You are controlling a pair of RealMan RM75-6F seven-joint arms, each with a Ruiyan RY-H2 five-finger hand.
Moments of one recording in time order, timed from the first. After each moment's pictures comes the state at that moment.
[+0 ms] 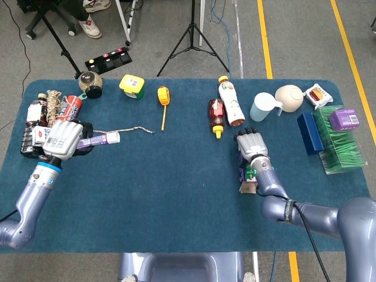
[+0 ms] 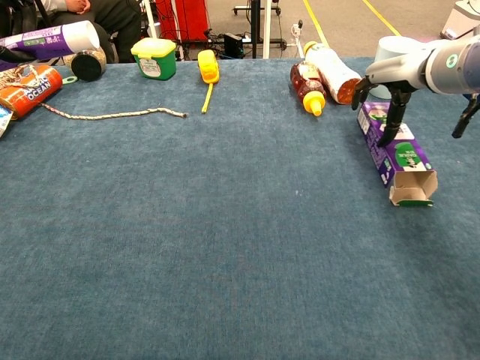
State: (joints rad) left arm -0.64 -1.17 -0.20 -1.58 1.19 1.07 0.24; right arm 1.16 -1.41 0.00 -1.42 -0.29 0.81 -0.64
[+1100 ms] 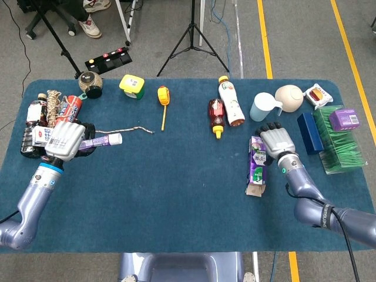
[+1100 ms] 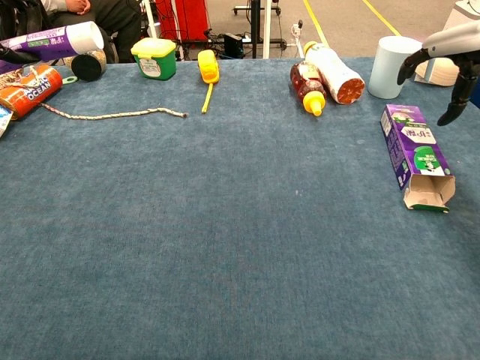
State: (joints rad) left arm -0.64 -1.17 -0.20 -1.59 1.20 1.08 0.24; right arm 1.01 -1.19 0.00 -1.50 -0.59 0.74 -0.52
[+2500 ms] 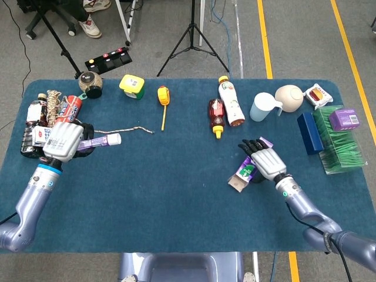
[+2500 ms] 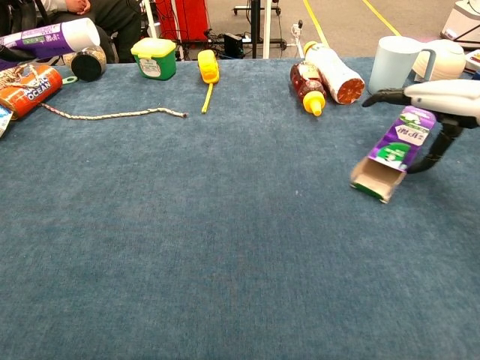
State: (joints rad) left arm -0.64 -1.16 -0.20 -1.61 1.20 1.08 0.24; right arm 0.72 -1.42 0.05 -1.21 -1.35 0.87 0.08
